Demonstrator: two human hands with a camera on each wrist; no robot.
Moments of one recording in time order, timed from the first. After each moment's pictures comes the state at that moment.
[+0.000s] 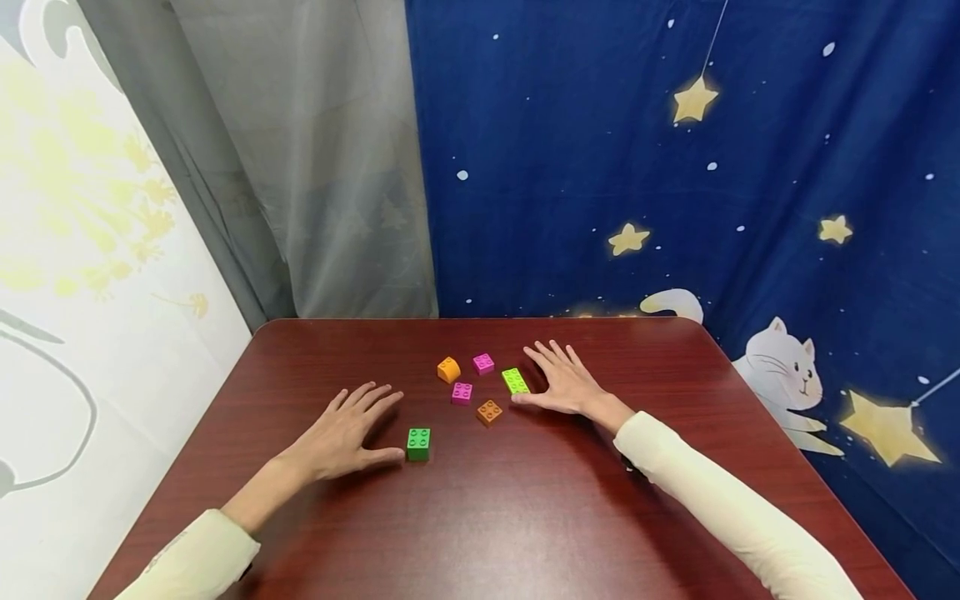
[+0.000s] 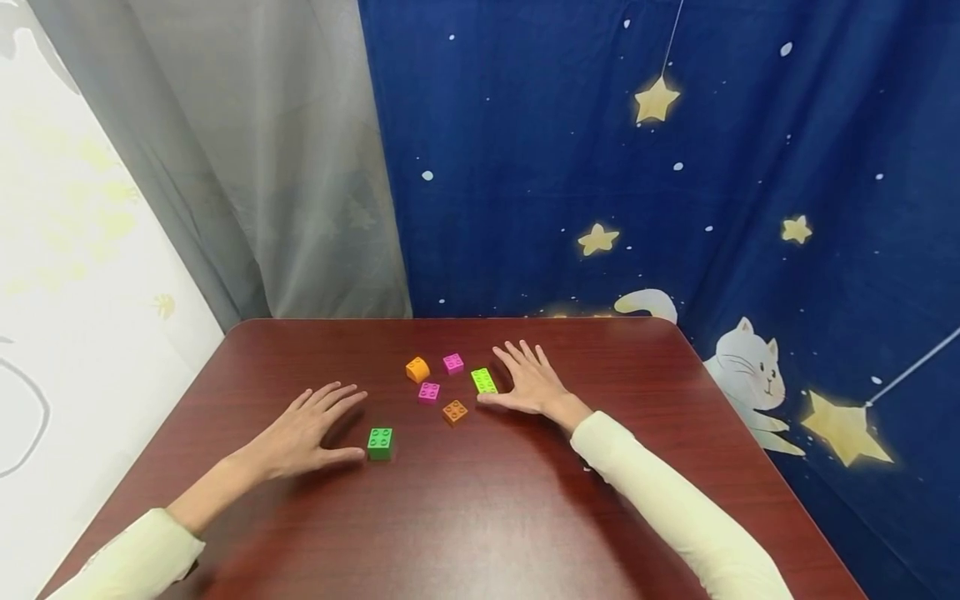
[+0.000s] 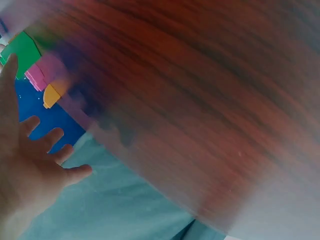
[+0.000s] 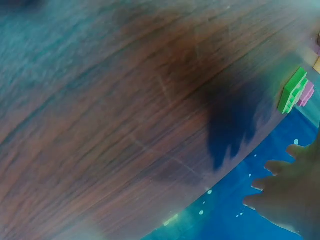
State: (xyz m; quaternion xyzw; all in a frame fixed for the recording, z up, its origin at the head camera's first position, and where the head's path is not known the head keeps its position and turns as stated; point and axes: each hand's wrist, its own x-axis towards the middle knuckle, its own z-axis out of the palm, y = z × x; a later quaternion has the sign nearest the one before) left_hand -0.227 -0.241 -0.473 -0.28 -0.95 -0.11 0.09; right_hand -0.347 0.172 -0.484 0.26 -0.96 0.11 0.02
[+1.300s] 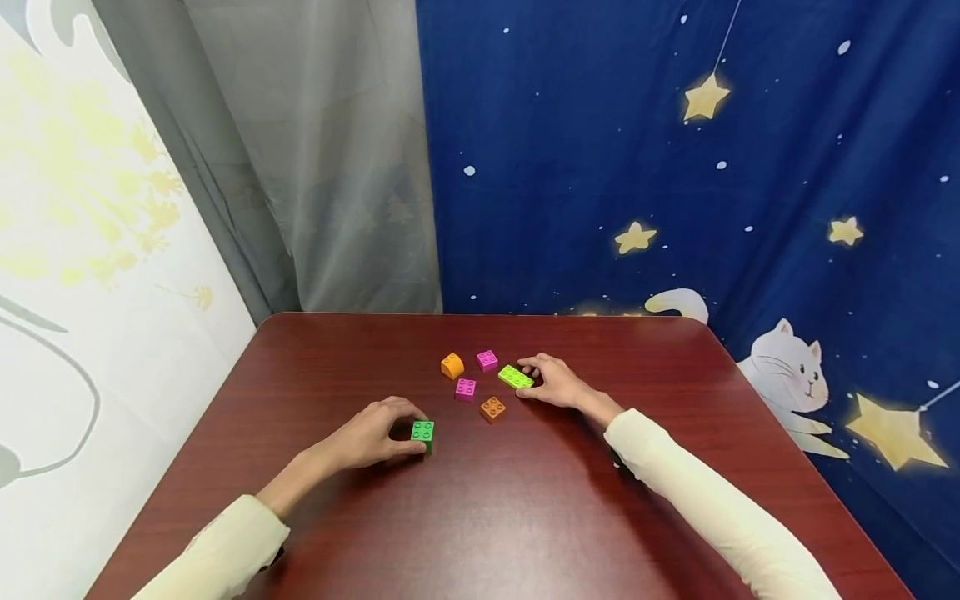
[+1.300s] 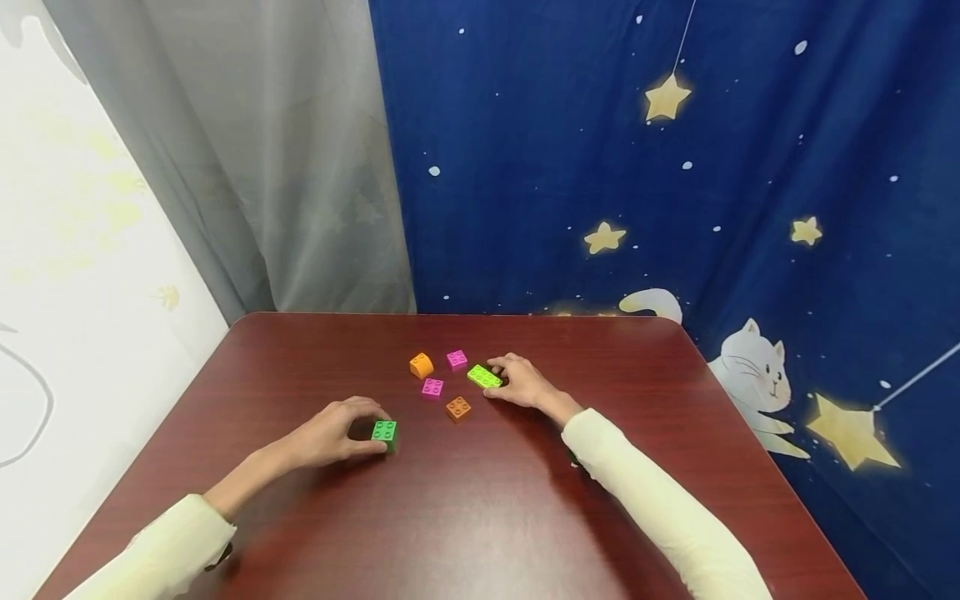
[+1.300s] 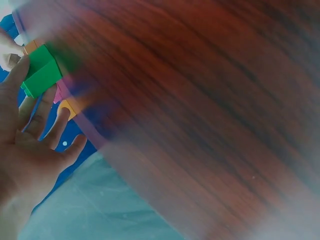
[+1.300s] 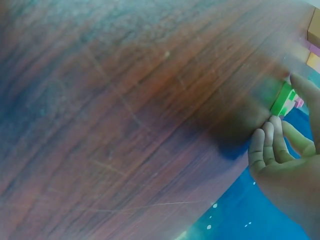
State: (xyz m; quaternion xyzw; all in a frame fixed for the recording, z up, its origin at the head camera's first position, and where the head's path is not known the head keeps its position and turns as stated) left_hand -0.238 -0.210 -0.476 -0.31 -0.91 -0.26 0.00; right_hand -0.355 0.155 -0.489 0.29 -0.92 0.26 -0.03
